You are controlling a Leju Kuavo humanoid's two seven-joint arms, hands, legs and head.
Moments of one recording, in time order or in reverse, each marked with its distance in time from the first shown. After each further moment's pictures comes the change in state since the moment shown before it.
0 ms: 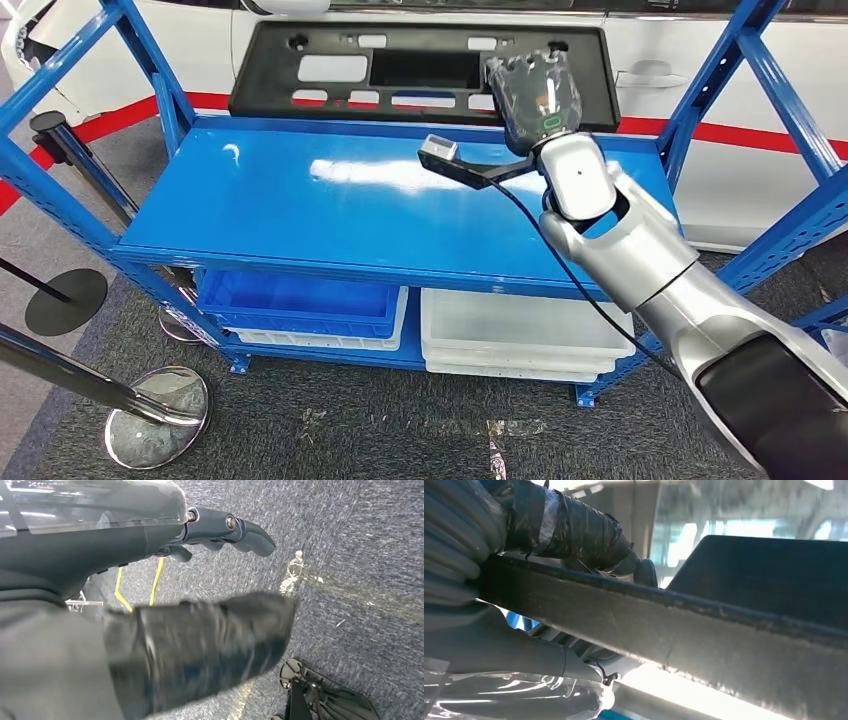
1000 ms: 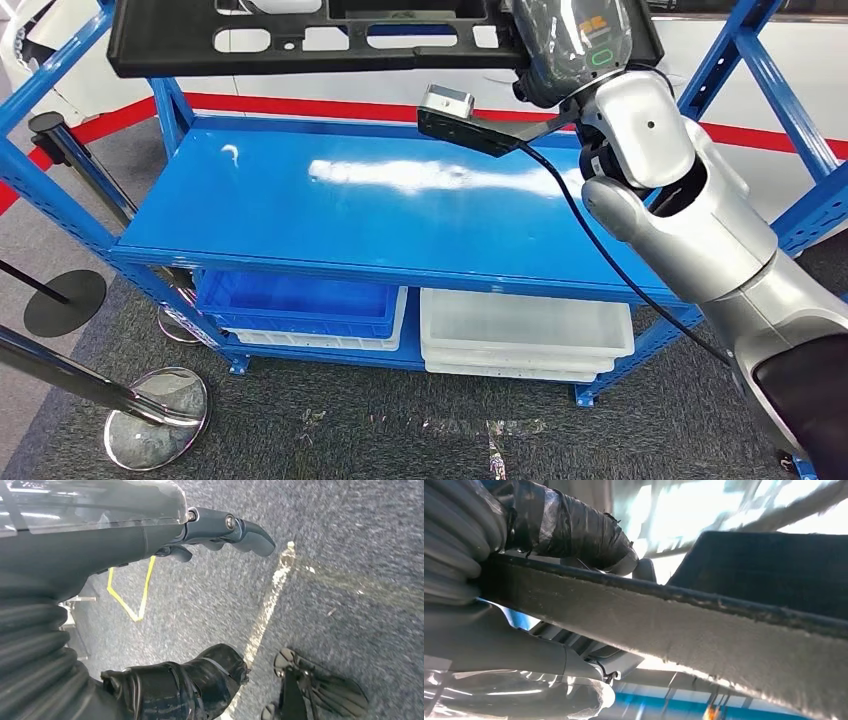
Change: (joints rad) left arm 0.000 0.000 0.001 0.000 0.031 -0.036 -0.036; right arm -0.068 -0.088 -0.056 -0.374 -0.223 0.210 -0.053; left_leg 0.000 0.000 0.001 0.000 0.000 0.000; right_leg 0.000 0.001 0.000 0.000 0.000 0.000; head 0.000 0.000
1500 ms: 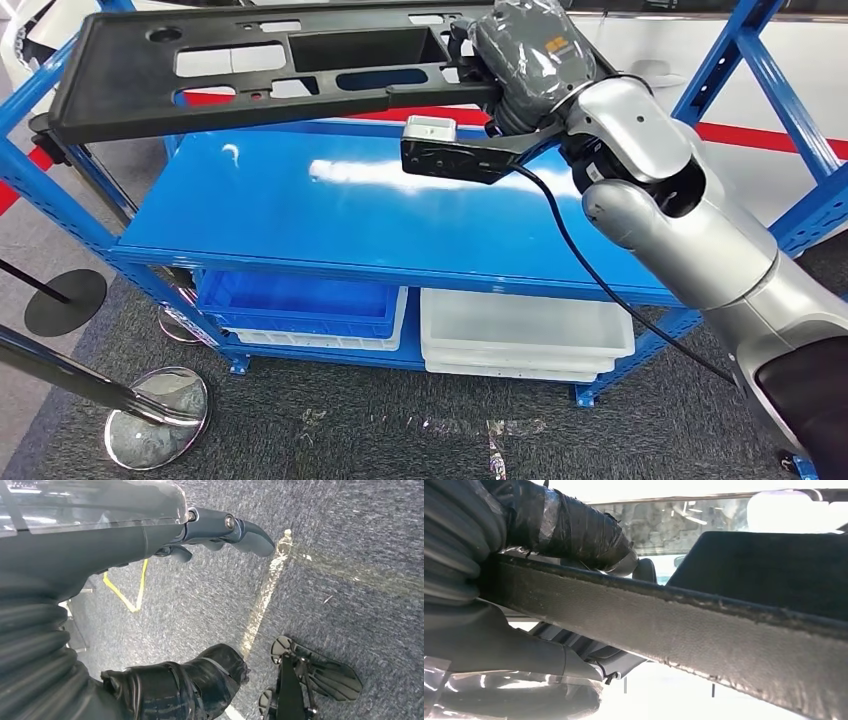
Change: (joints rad) left arm 0.000 0.000 0.003 0.000 0.022 -0.035 -0.015; right arm -0.001 0.000 0.015 -0.063 -0.223 0.164 -0.056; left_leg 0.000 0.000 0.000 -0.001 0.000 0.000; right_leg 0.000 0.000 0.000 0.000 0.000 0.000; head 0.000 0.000
